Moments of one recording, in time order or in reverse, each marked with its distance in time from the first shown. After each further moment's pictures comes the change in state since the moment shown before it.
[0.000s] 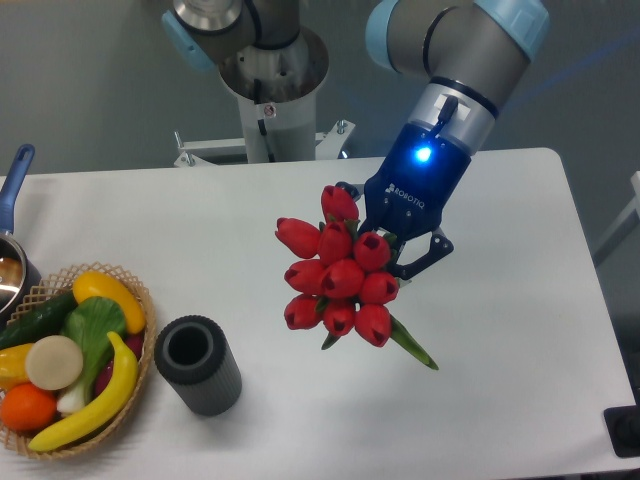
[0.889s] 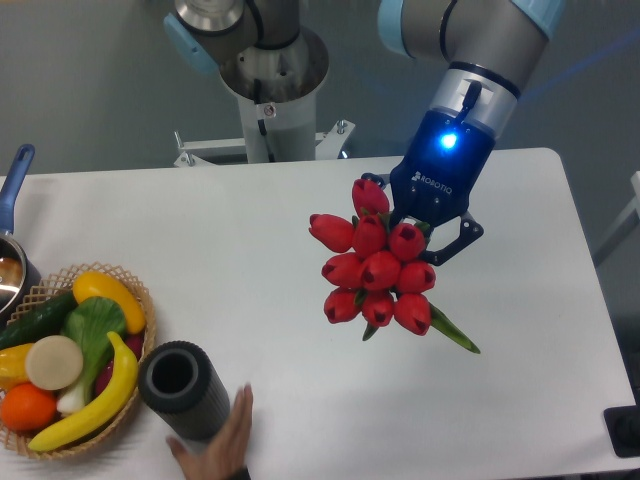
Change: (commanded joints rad) arm 0.052 0.031 -0.018 -0.055 0.037 -0.006
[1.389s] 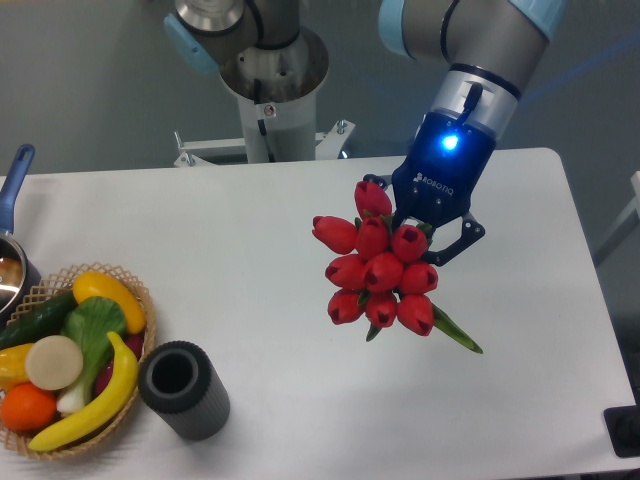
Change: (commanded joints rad) arm 0.003 0.002 0.008 0.000 0.055 0.003
